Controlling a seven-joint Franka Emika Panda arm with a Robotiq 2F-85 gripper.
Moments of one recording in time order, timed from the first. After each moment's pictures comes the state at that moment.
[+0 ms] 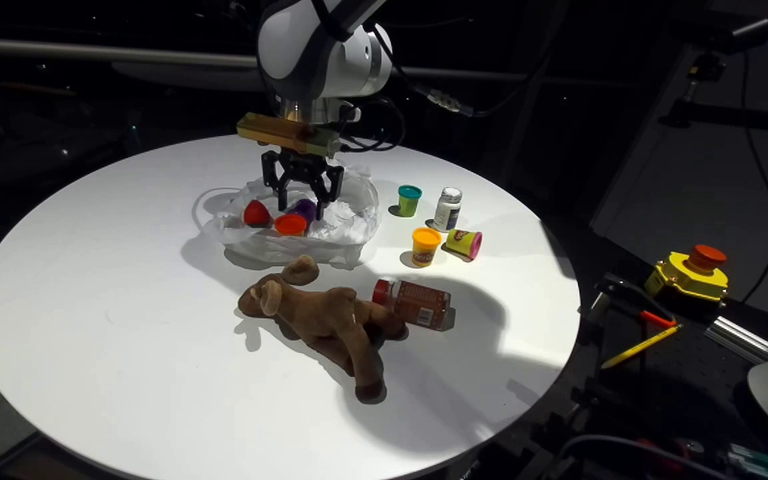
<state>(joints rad) 0.14 0.96 -0.09 -1.38 0.17 2.35 1.12</state>
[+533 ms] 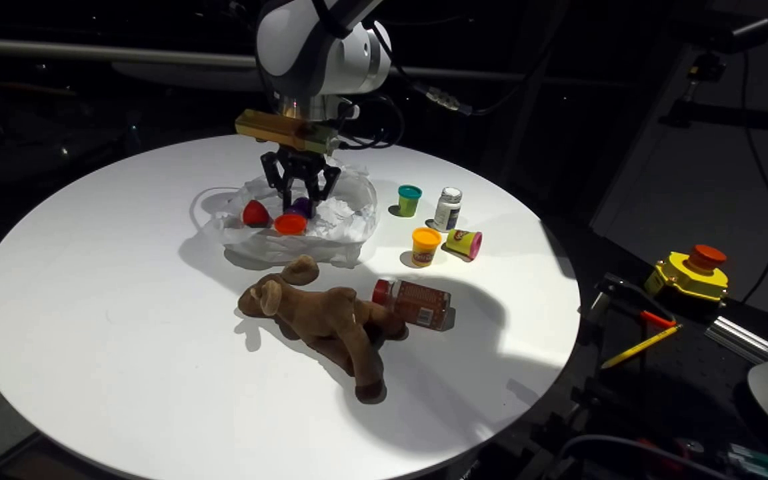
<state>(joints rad) 0.14 0.96 -0.09 -1.38 0.16 2.35 1.12</state>
